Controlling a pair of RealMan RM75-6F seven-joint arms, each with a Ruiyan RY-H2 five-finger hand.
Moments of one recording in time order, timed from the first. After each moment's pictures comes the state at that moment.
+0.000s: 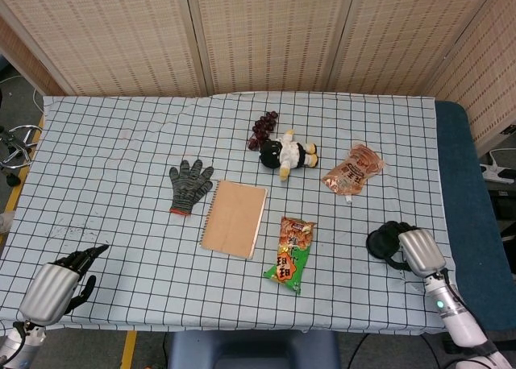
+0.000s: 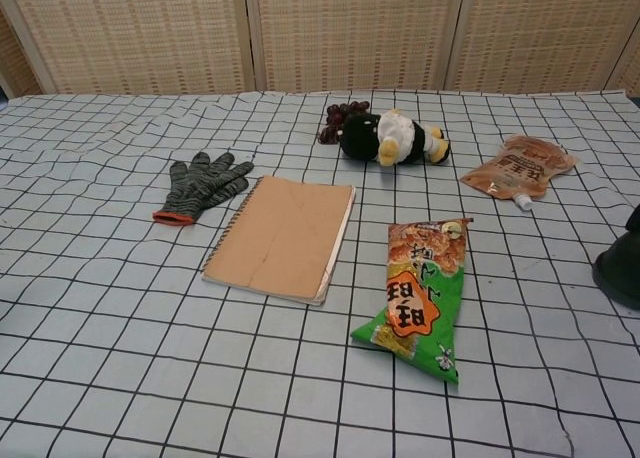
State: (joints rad) left arm -0.14 -1.18 0.07 -1.51 1.77 1.54 0.06; right arm 0.29 -1.46 -0.01 -1.06 -1.56 1.27 0.19
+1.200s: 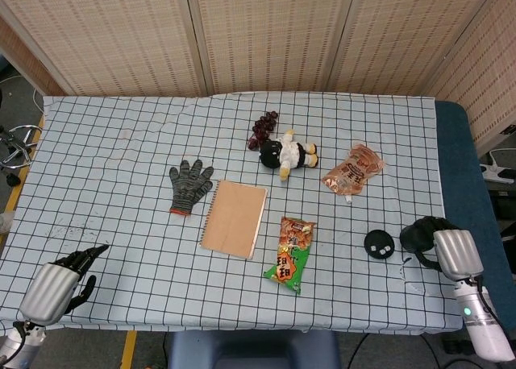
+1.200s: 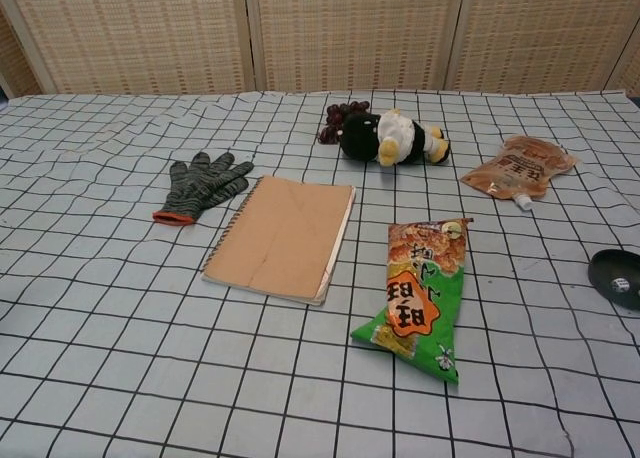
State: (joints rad) left arm -0.15 -1.18 0.07 -1.51 1.77 1.54 0.06; right arm 0.21 -1.31 0.05 -1.28 -1.42 1.31 -0.02
